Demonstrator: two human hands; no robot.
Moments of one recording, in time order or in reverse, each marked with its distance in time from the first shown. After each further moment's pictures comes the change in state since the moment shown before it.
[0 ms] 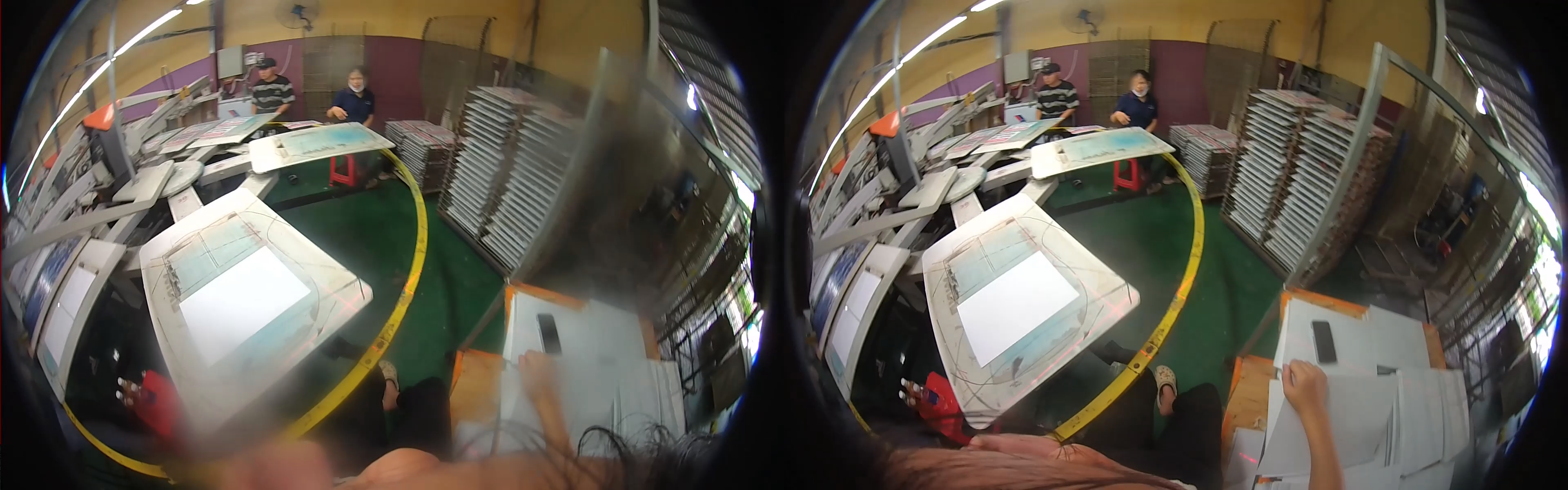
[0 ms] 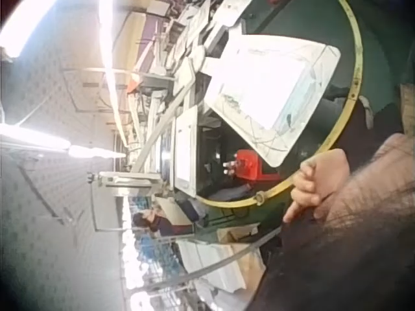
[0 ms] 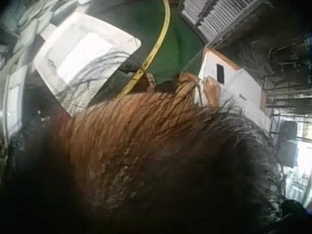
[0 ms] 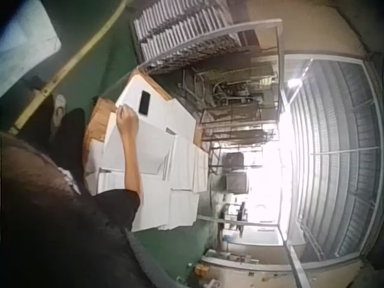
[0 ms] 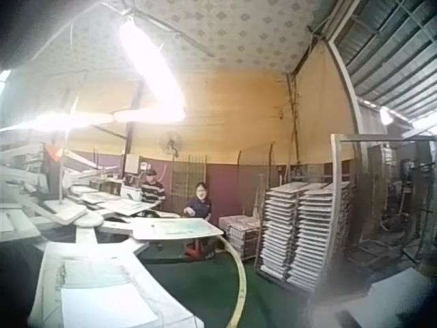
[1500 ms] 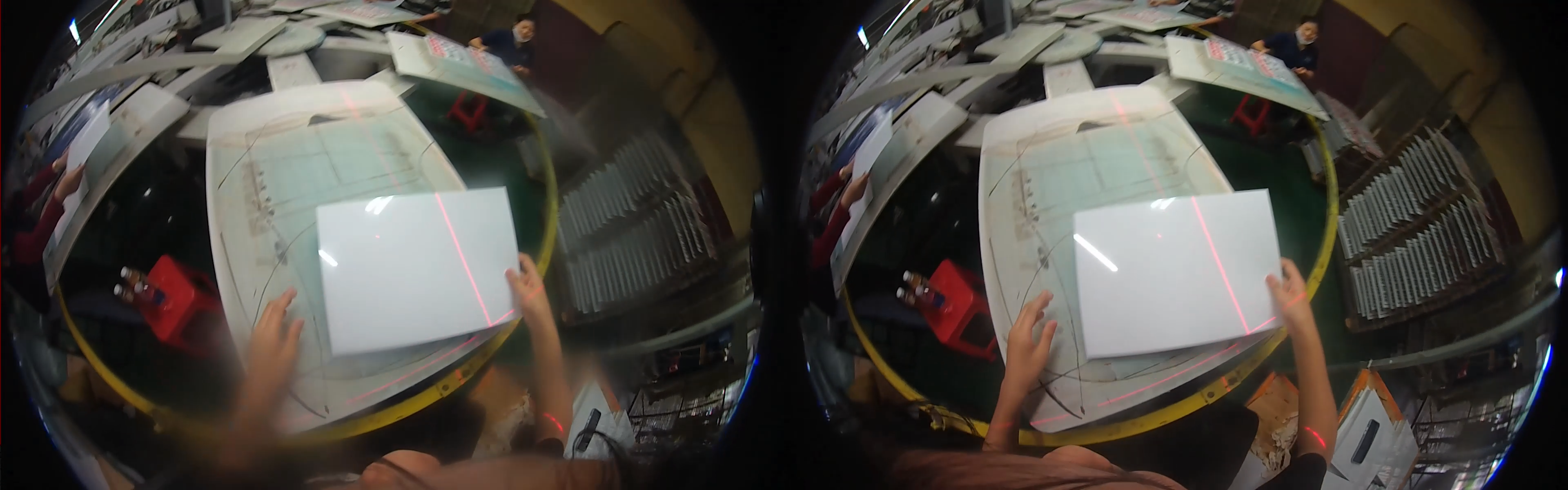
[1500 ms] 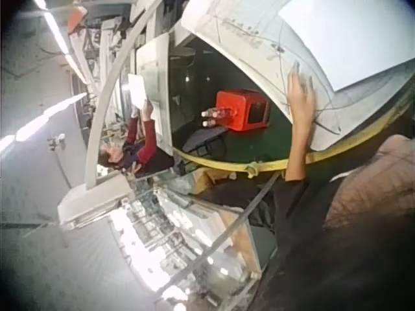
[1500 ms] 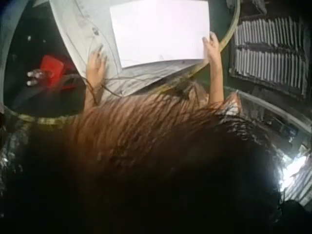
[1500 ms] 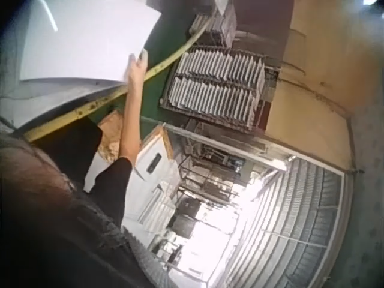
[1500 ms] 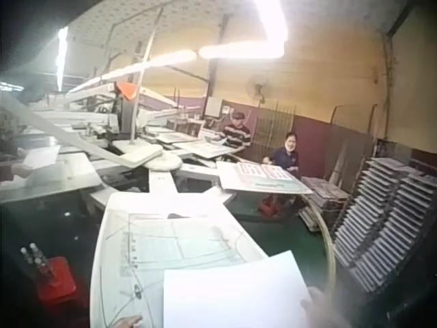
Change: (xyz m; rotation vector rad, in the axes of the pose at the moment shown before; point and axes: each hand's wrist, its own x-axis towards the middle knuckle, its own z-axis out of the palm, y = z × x) left_hand -0.073 -0.131 -0.191 0.855 -0.433 -1.694; right_hand 0.269 -0.190 0.208 1.388 -0.746 0.221
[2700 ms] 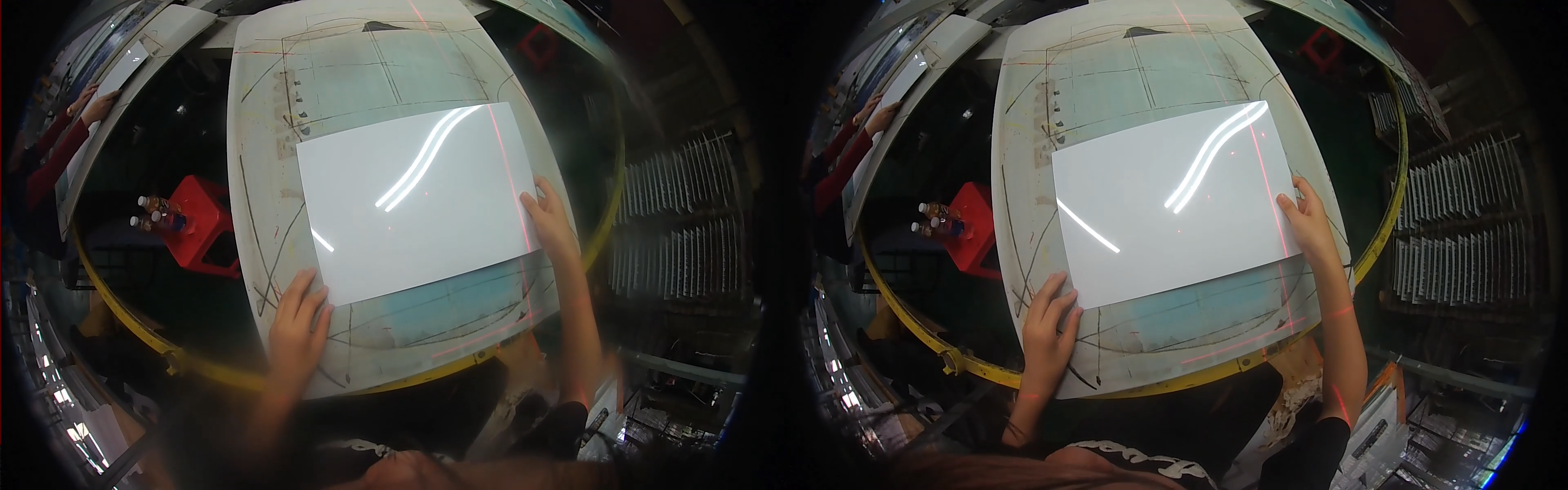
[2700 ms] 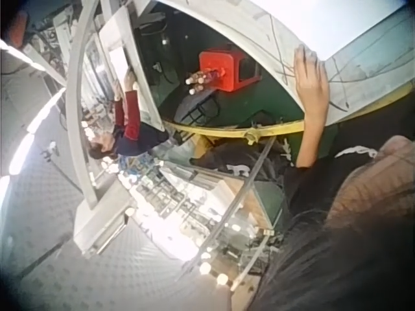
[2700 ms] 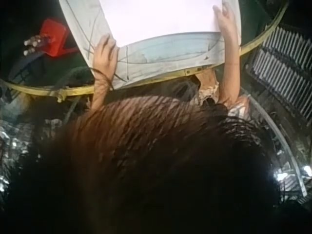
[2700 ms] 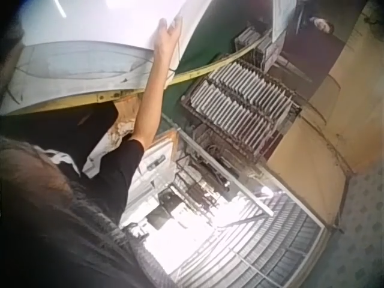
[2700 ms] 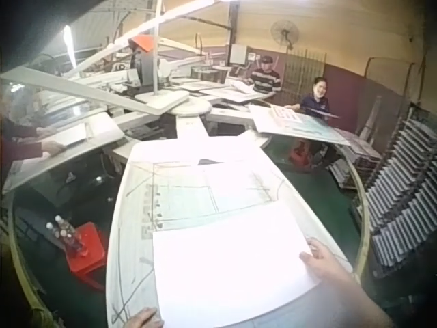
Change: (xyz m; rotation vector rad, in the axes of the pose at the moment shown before) left_hand -0.045 -0.009 -0.005 0.573 0.082 0.117; right_hand 0.079 0.016 0.094 -0.190 -0.157 0.140
